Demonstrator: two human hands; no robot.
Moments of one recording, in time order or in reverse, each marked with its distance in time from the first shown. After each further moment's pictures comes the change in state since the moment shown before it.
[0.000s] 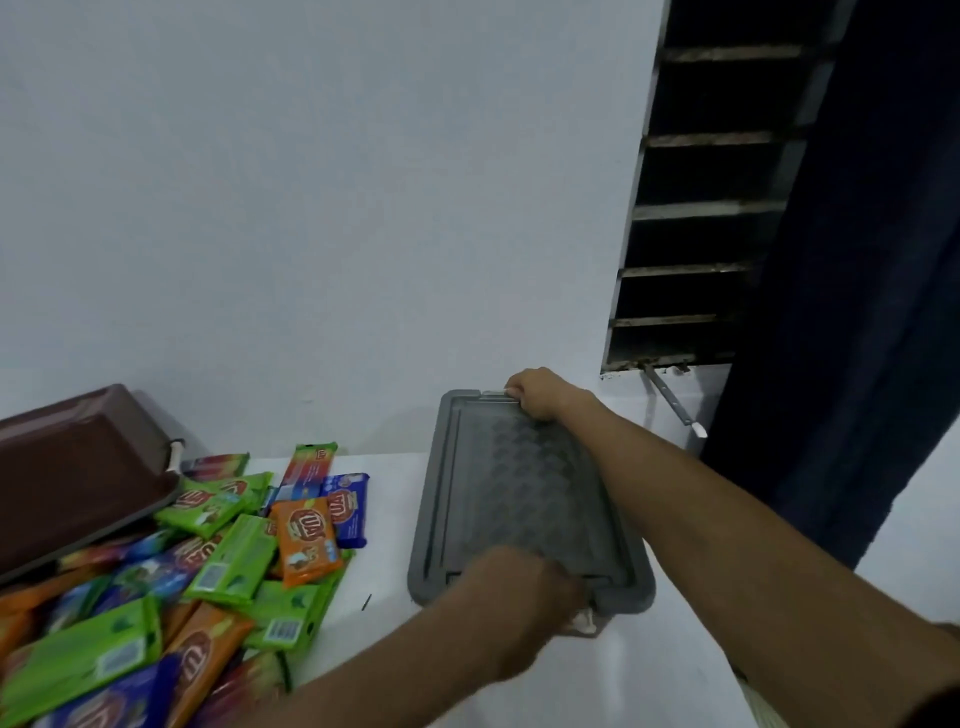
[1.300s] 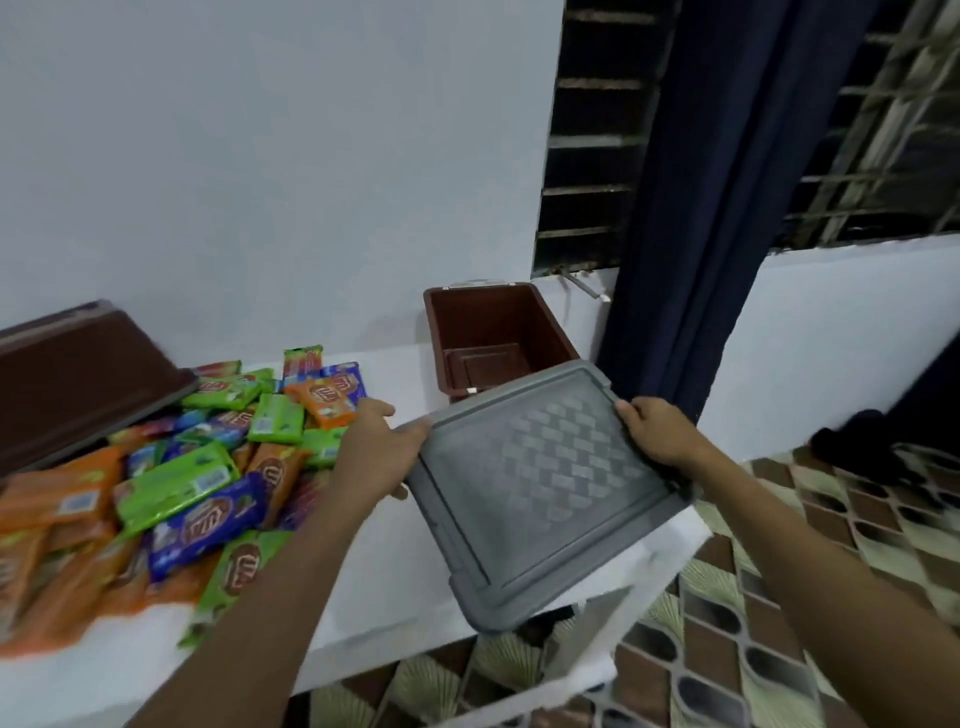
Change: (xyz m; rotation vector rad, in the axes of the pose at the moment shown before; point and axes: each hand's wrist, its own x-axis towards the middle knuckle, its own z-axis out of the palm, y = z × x) left_hand -0.166 -0.027 0.059 -1.088 0.546 -0.758; right_hand -0.351 -0.004 0.087 0.330 0.290 0.500
